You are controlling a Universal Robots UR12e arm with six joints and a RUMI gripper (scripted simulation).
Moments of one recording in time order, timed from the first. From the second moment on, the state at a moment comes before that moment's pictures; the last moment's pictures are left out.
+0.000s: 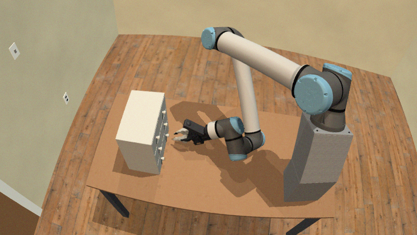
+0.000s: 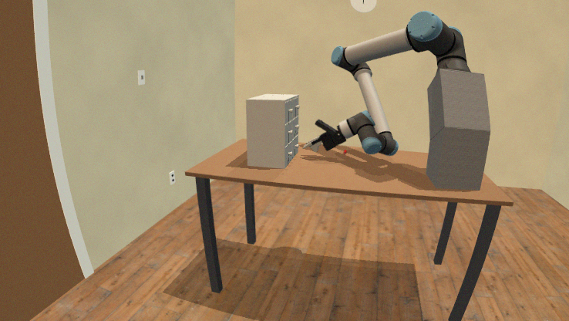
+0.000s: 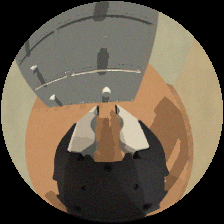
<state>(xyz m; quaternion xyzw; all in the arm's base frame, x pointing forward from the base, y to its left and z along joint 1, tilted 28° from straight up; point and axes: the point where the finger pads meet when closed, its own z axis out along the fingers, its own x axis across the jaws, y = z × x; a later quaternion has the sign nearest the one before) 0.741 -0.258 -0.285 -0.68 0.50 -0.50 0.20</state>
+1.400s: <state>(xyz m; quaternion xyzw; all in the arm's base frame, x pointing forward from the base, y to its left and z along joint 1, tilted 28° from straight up) 0.769 -0.258 -0.284 -0.68 0.50 -0.50 0.20</state>
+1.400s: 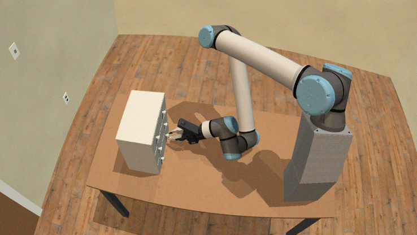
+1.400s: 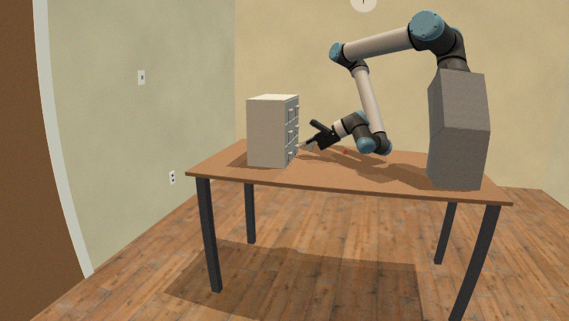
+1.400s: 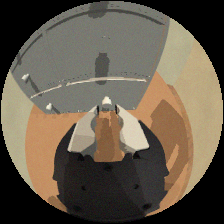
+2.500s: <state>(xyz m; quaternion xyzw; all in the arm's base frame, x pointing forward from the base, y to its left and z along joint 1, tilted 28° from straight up) 0.775 -0.258 -0.284 -0.68 0.50 -0.50 0.20</state>
